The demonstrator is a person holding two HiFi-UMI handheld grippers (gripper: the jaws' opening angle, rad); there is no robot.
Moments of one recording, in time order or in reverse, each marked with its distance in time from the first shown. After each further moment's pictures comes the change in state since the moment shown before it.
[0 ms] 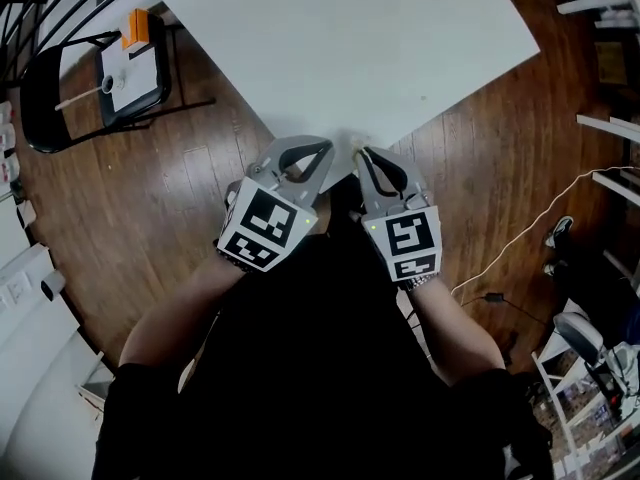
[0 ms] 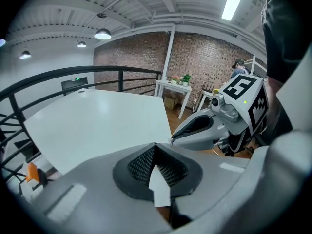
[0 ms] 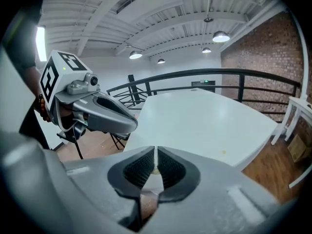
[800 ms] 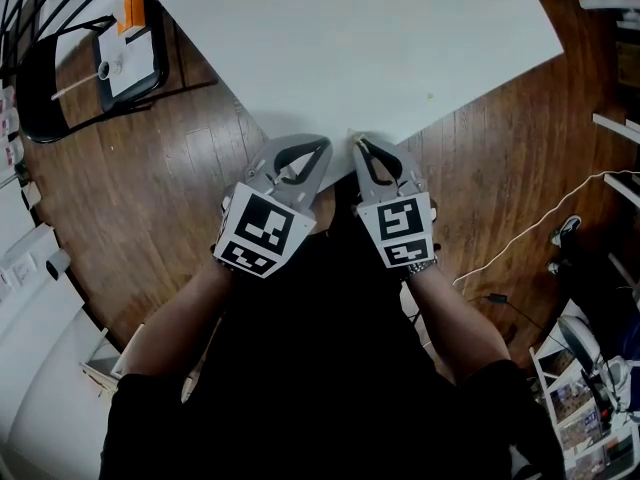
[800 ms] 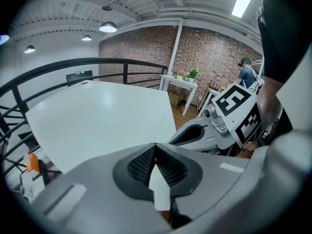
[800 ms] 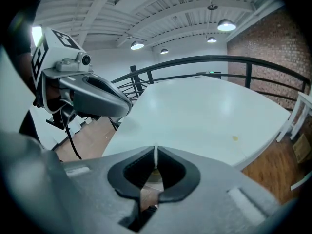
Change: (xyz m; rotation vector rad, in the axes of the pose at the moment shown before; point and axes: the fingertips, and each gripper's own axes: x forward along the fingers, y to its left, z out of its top) left arm 0.025 0.008 -0.015 -0.061 0.058 0.038; right arm 0.042 -0.017 -0.043 -0.010 0.112 0.060
